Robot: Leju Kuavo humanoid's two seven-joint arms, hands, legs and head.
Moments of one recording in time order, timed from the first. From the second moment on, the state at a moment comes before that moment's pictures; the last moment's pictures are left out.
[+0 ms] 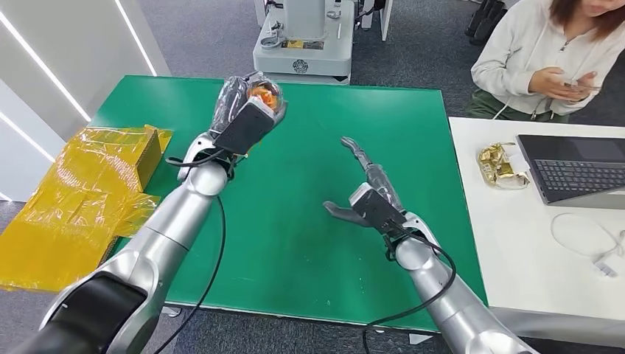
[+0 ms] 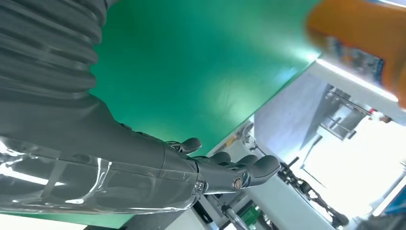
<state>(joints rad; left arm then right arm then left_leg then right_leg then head) -0.83 -0.04 -0.45 -0.93 -0.44 0.23 -0.37 -0.65 -0.01 0.51 -0.79 0.17 -0.09 -0.50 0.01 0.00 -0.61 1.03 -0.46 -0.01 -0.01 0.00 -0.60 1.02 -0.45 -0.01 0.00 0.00</state>
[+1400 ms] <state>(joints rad) -0.55 0.32 -0.55 -0.73 -1.51 0.27 0.26 0.02 -0.14 0.22 -1.65 0.32 -0.12 -0.49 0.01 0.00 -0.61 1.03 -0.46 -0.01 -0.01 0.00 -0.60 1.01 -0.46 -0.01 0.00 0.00</state>
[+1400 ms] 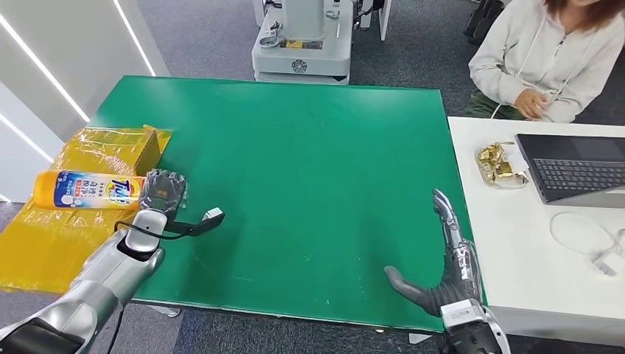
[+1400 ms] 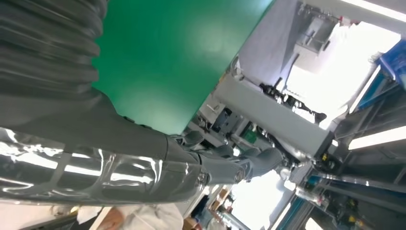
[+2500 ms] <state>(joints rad) -0.43 0.16 -0.25 -0.72 -1.23 0.47 -0.17 -0.08 -0.12 0.27 -1.62 0.28 -0.05 -0.49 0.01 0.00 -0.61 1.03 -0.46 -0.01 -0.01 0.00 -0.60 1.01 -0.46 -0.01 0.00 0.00</state>
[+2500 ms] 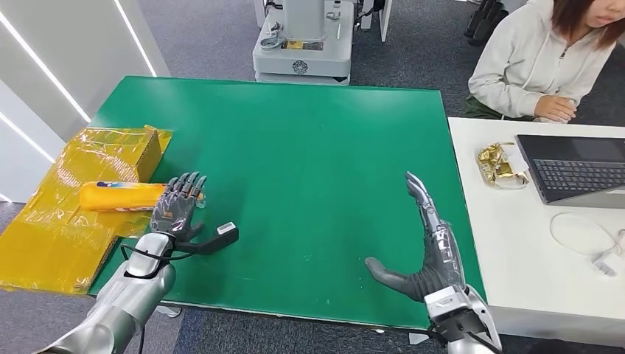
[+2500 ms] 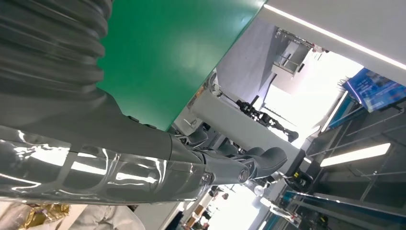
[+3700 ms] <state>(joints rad) -0.16 -0.03 -0.38 -1.51 0.03 0.20 -0.62 0.10 -0.09 0.26 -1.77 0.13 -0.35 -0.60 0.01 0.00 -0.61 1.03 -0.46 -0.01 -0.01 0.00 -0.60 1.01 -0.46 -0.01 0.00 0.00</state>
